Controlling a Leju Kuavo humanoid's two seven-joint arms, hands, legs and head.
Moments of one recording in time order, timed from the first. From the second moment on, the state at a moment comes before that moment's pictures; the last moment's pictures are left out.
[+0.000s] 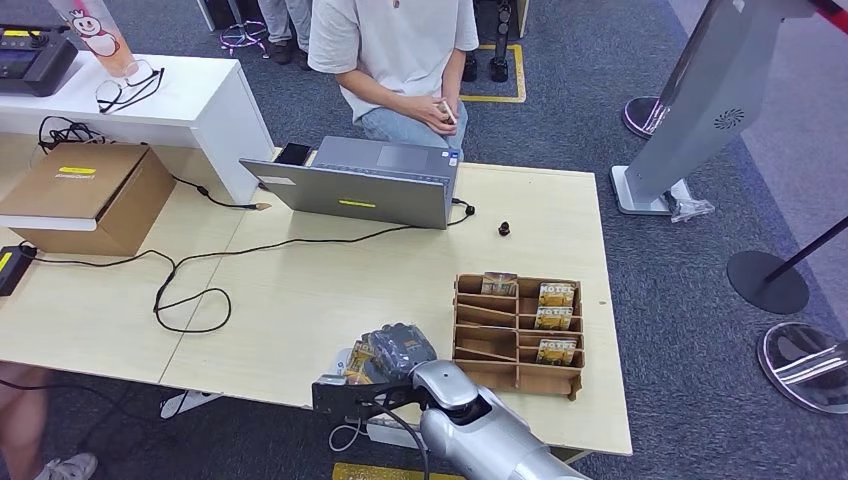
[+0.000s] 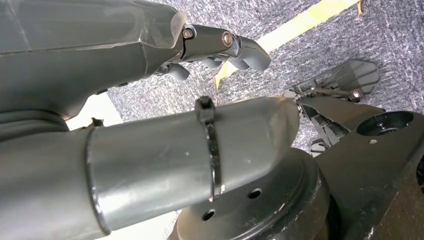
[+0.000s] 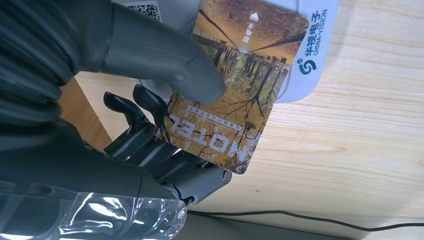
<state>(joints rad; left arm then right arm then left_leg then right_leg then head) -0.01 -0.10 0.82 -0.45 -1.08 -0.50 -0.03 -0.56 0.28 0.87 -0.63 0.85 -0.02 0.10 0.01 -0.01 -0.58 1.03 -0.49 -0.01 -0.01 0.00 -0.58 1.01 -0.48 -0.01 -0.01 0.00</state>
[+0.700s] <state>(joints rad) 0.00 -0.12 0.82 -0.49 -1.08 -0.51 -0.02 -0.56 0.28 0.87 -0.63 0.89 -0.03 0.12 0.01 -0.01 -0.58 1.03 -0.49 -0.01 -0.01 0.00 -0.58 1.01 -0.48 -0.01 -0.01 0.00</state>
